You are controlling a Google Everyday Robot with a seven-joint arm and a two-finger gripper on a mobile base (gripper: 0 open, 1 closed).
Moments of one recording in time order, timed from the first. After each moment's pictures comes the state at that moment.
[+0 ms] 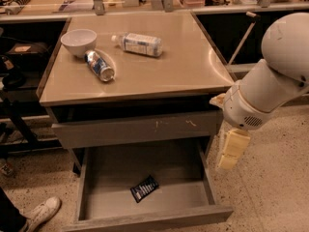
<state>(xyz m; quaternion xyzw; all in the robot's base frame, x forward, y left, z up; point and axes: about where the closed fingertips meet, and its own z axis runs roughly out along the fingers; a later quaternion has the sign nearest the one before) 0.443 -0.155 0.817 -0.65 0.74 0.07 0.15</state>
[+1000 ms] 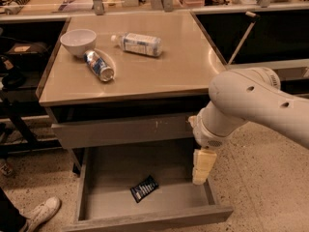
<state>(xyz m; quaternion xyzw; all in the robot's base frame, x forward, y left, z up) 0.469 -0.119 0.714 -0.68 0.72 0.03 0.13</state>
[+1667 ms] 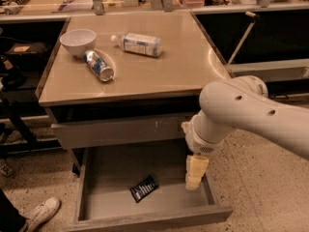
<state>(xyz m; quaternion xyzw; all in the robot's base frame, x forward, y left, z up) 0.463 -0.104 0.695 -0.69 0.71 0.04 0.13</state>
